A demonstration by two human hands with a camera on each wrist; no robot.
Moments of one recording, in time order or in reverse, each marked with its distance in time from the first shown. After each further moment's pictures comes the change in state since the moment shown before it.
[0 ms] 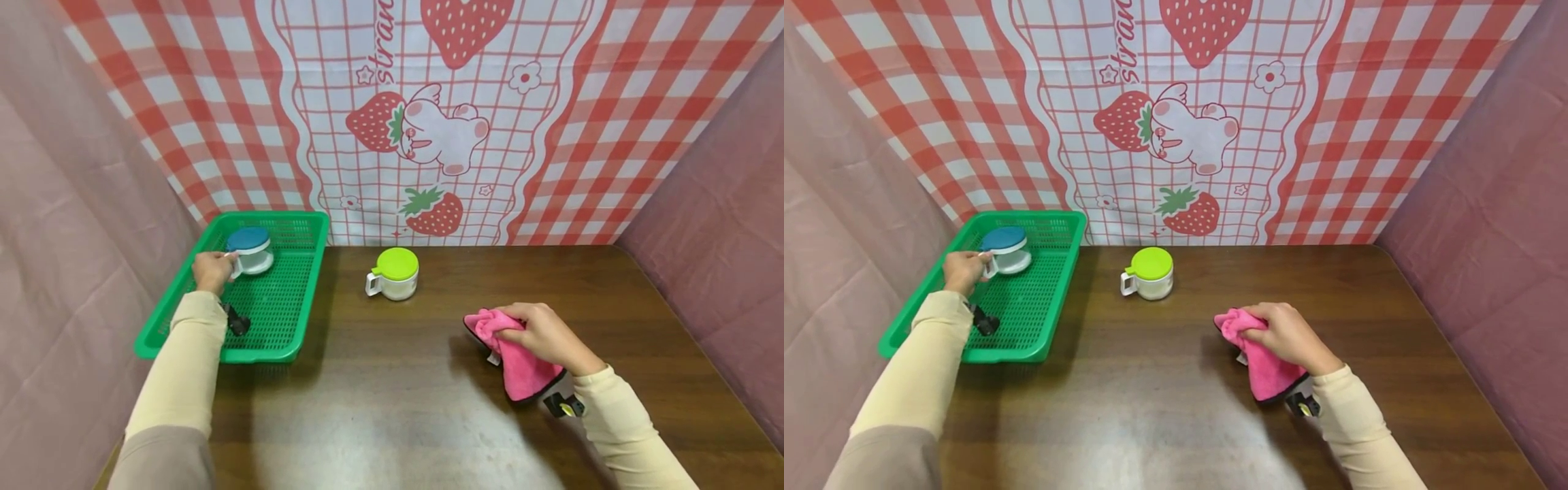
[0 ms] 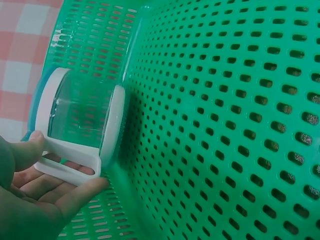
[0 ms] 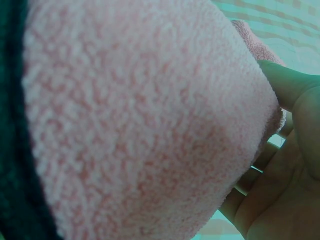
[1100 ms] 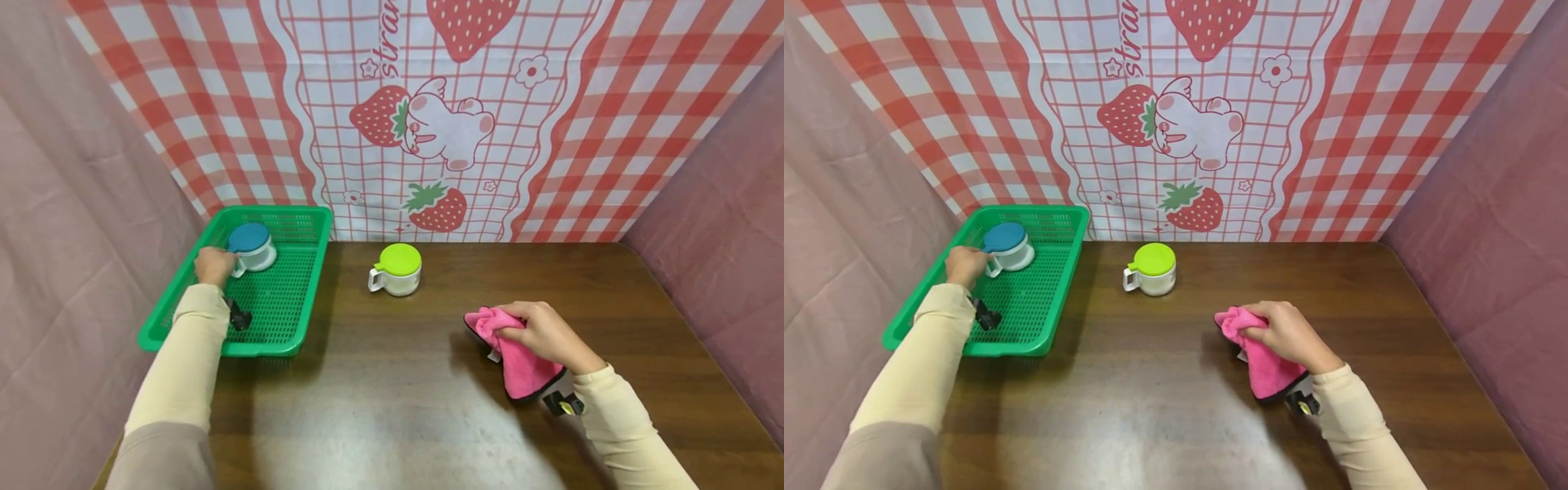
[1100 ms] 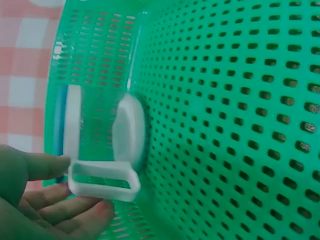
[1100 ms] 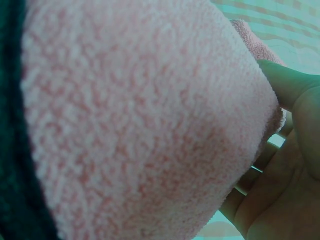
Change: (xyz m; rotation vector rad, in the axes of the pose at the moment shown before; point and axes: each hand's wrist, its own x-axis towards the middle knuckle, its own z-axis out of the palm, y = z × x) left_hand -0.010 0.007 -0.006 0.206 -0.002 -0.005; right_hand 0.001 0.000 0.005 -0.001 0.004 -0.016
